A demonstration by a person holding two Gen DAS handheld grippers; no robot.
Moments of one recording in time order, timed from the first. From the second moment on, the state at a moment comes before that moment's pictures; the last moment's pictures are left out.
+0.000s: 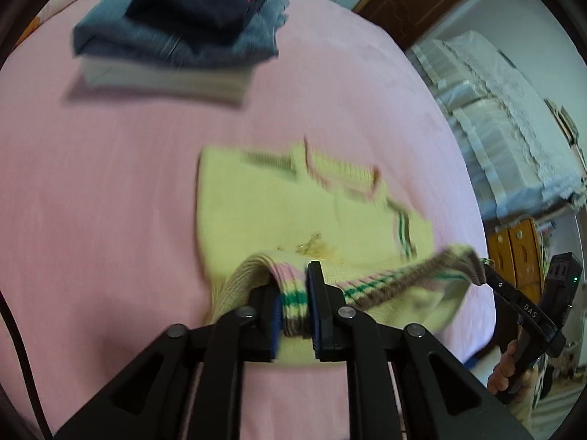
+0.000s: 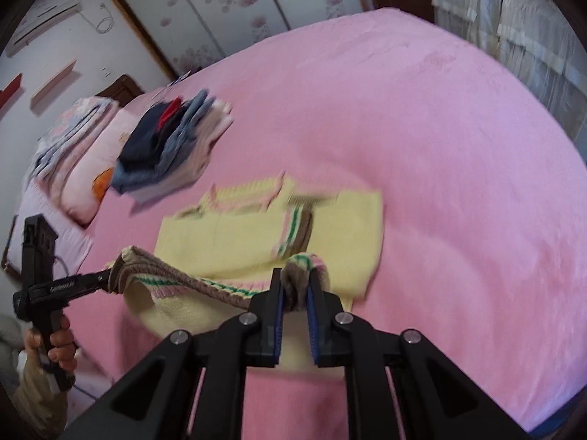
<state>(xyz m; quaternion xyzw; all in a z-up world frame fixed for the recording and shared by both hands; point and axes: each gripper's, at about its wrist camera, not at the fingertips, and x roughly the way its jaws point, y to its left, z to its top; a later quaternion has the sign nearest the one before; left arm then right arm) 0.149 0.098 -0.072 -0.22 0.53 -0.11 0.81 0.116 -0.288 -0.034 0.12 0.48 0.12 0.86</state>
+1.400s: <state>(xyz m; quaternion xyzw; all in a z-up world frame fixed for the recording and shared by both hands) 0.223 0.090 -0.124 -0.07 0.48 -0.01 0.88 0.195 -0.265 -0.104 0.02 0.43 0.04 0.90</state>
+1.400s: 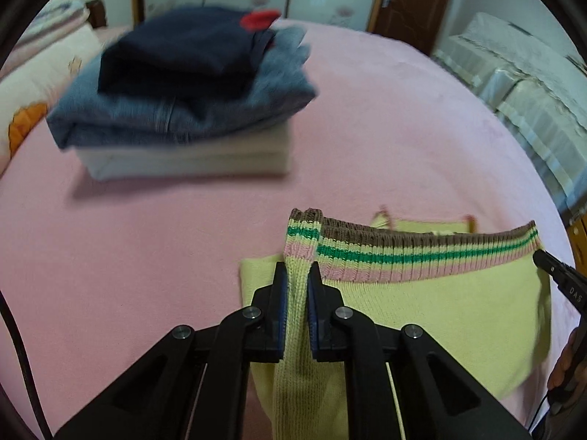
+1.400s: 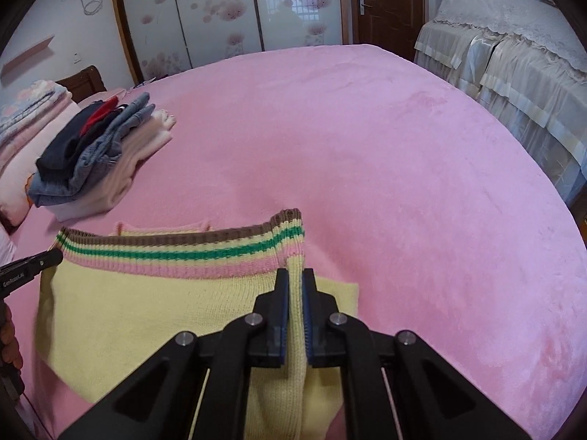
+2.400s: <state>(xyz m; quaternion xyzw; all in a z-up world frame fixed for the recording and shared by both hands) 0.127 0.048 -0.144 -0.01 0.48 0.00 0.88 0.121 -0.203 -0.128 0.00 0.47 0.10 0.87</state>
